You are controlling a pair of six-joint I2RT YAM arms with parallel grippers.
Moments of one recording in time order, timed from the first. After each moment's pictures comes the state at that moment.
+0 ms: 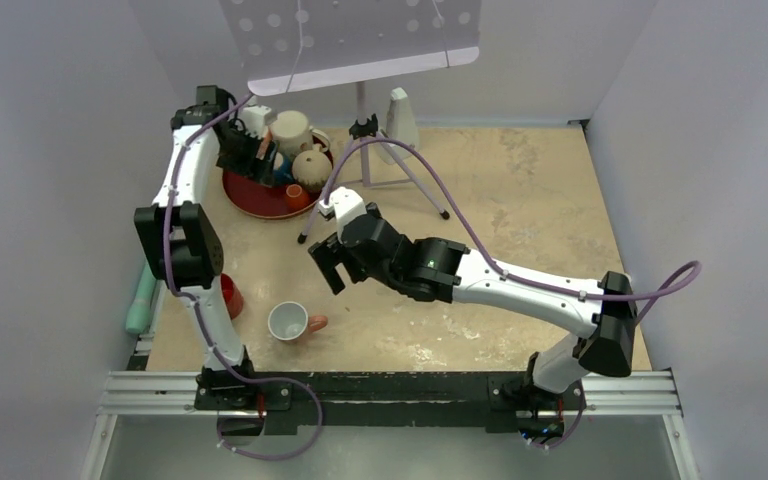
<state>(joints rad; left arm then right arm) 0.13 2.02 1.95 -1.06 0.31 0.46 1.22 1.56 1.47 -0.48 0.37 0.25</state>
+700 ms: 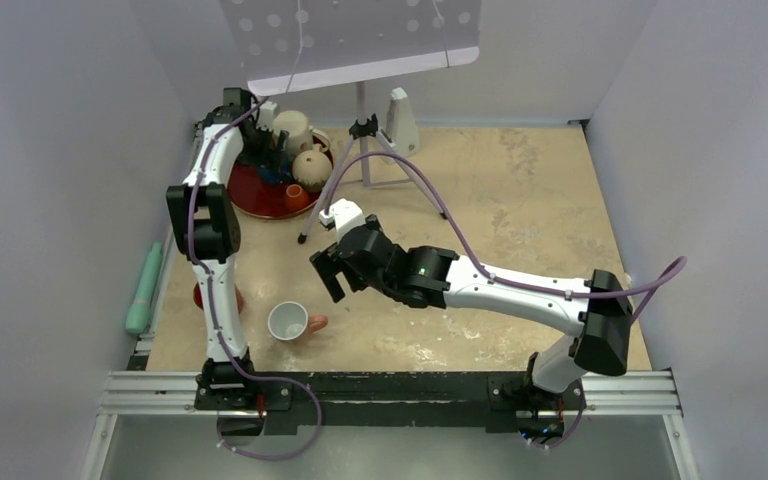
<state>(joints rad) 0.06 2.35 2.17 -0.84 0.10 0.25 1.20 1.56 1.35 -0.43 0.39 0.33</state>
